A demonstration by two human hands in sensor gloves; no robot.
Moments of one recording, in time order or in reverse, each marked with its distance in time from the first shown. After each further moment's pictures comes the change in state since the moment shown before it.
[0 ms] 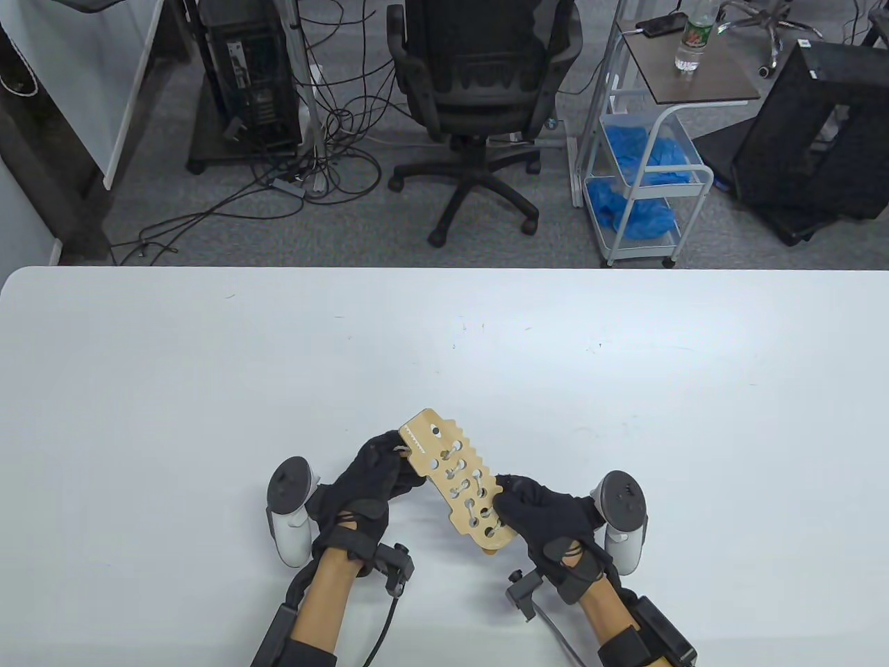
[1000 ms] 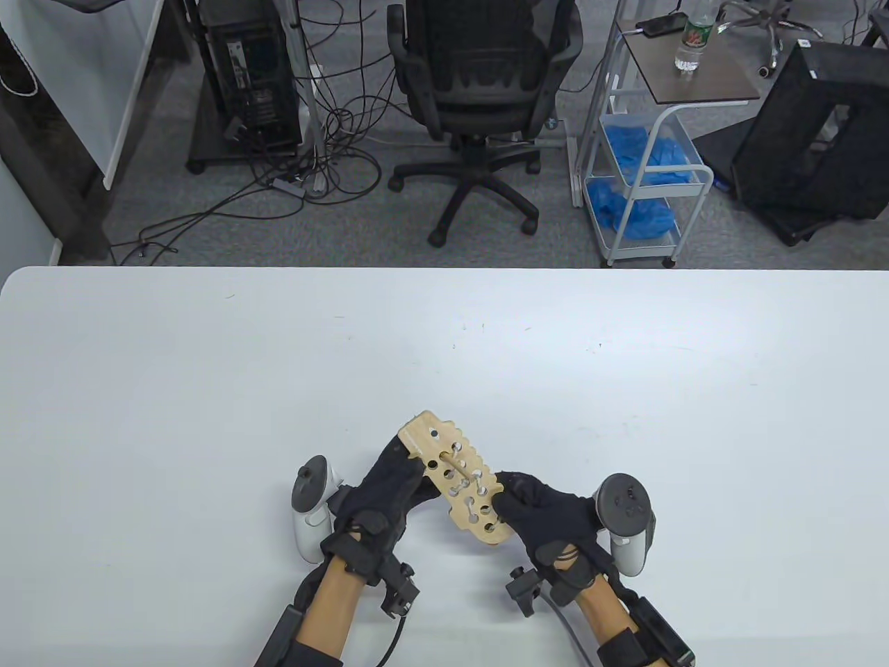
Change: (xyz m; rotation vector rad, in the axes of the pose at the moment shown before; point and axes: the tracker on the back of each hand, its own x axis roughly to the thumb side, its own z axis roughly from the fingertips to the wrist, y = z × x) left_hand 0.008 -0.029 0.002 -0.221 -0.094 0.156; right_hand 0.015 -0.003 0.004 -0.094 -0.080 0.303
